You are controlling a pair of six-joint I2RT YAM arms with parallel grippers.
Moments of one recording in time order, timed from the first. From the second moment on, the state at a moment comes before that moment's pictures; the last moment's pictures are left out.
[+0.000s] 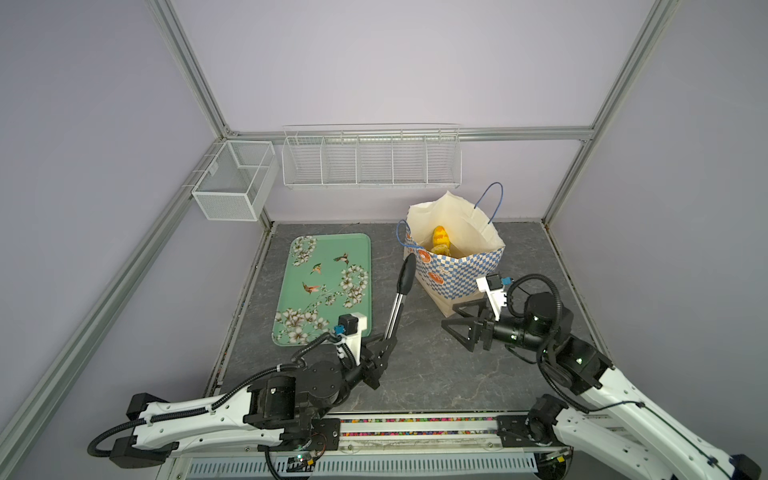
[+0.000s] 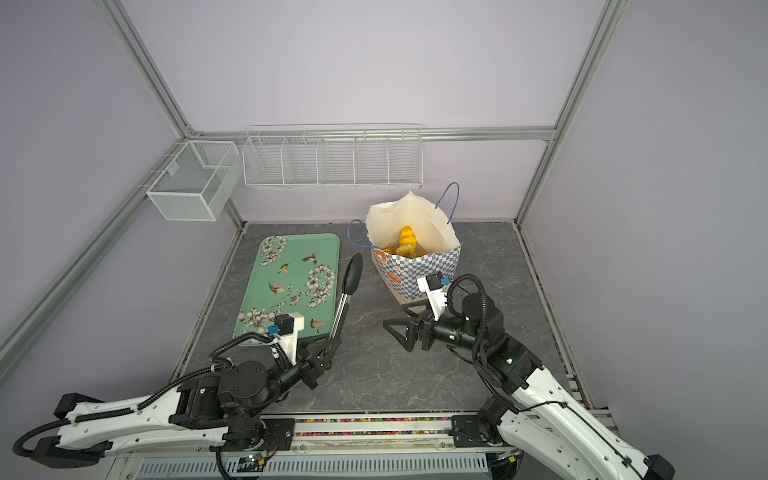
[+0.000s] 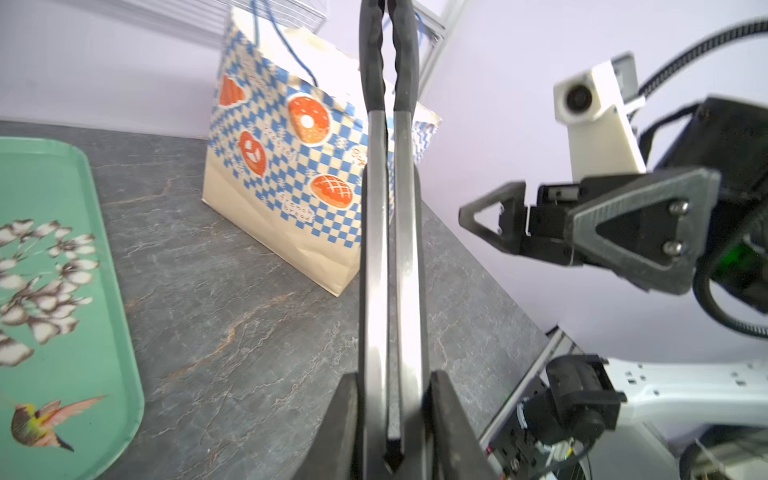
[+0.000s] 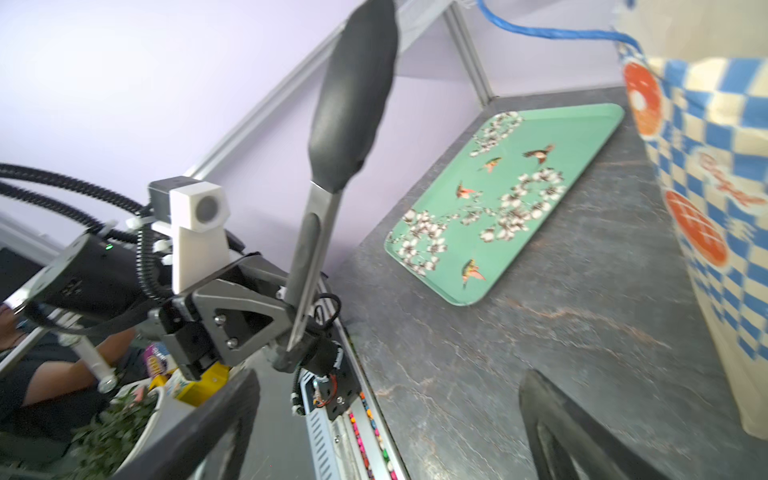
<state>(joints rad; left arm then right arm) -1.48 0.61 0.63 -0.22 -0.57 -0.55 0.70 0.74 0.74 -0.17 -0.53 0.53</state>
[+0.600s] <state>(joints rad) -1.35 0.80 0.72 0.04 -0.09 -0.48 0.70 0.80 0.82 0.08 -0.69 0.63</state>
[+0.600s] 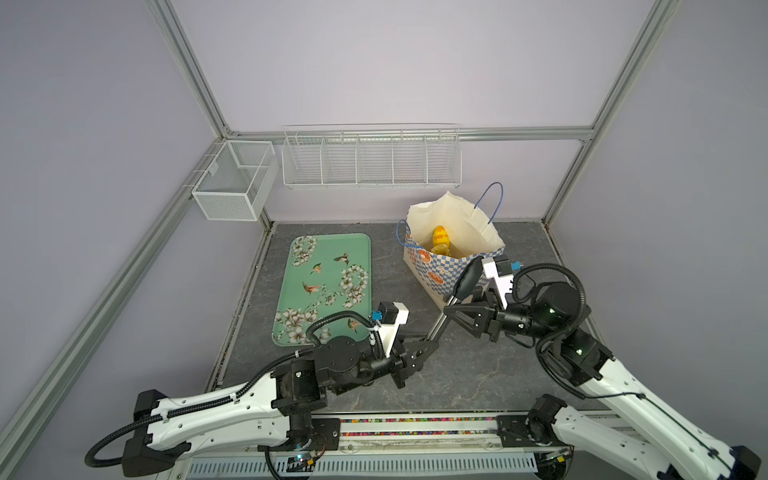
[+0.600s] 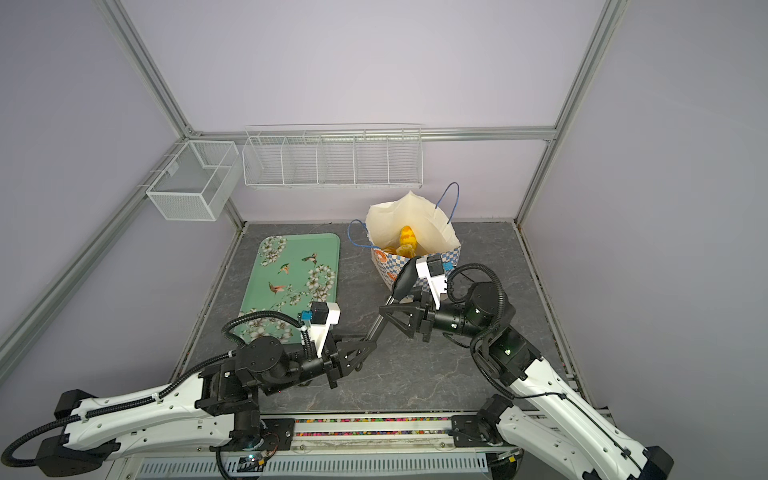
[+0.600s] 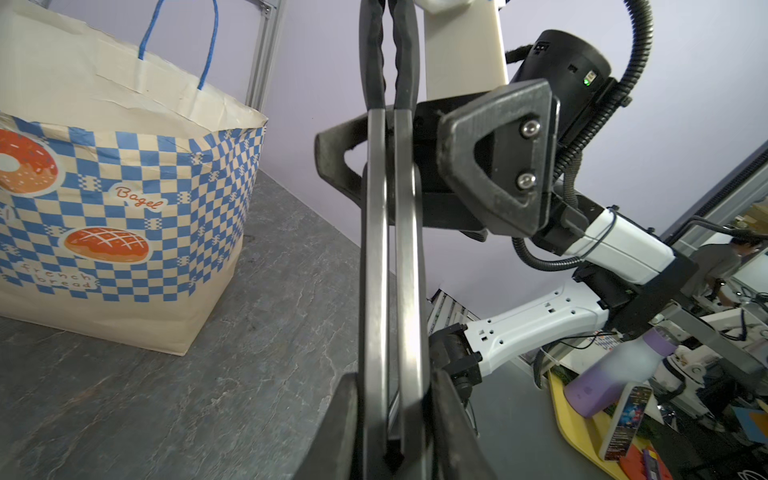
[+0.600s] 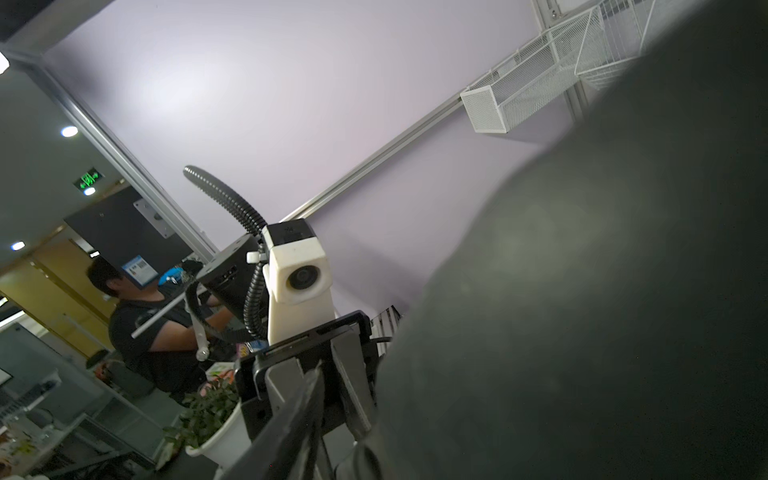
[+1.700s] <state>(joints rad) -1.19 0.98 0.82 0.07 0.19 -0.58 0.71 0.81 0.80 0.07 -0.71 0.64</state>
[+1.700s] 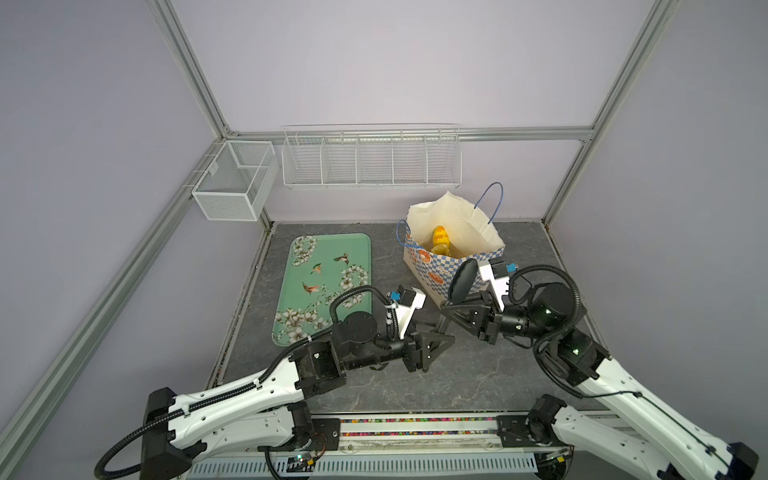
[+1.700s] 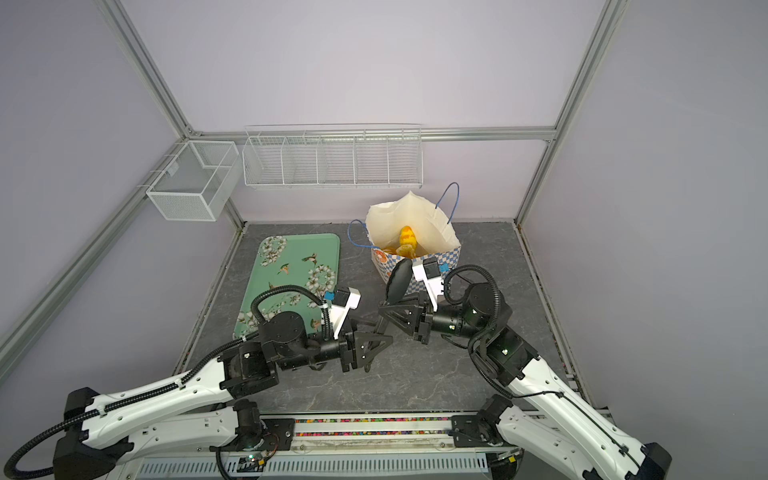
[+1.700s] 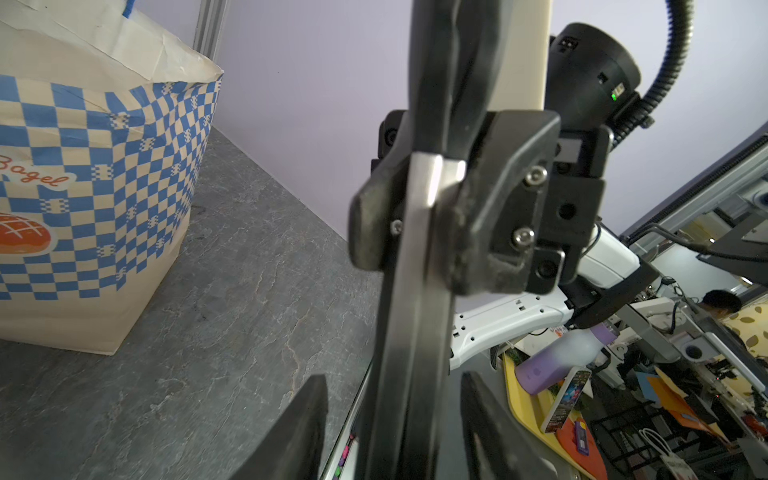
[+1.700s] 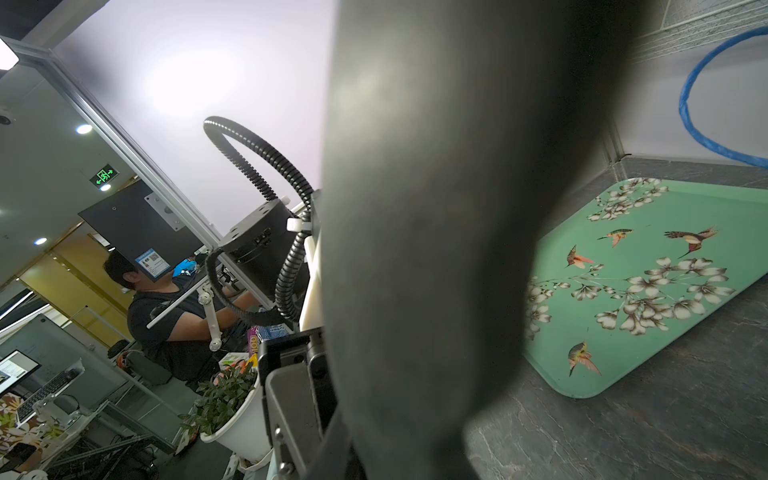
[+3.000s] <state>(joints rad) -1.13 0.85 0.85 -0.92 -0.52 -0.70 0.26 1.68 2.02 -1.25 0.14 0.11</state>
